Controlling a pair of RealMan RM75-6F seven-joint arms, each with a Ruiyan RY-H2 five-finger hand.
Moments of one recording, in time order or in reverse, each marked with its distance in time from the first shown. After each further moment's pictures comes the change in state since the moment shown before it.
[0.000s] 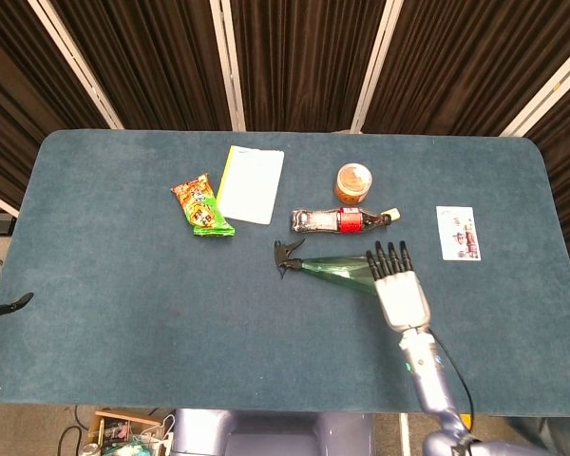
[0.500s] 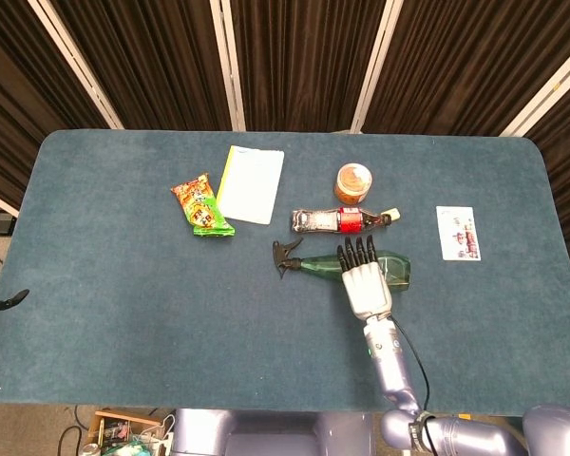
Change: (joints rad) left arm -0.008 0.007 -0.006 0.016 -0.018 -0.037 -0.027; right arm 0.121 -0.179 0.039 0.122 0.158 -0.007 -0.158
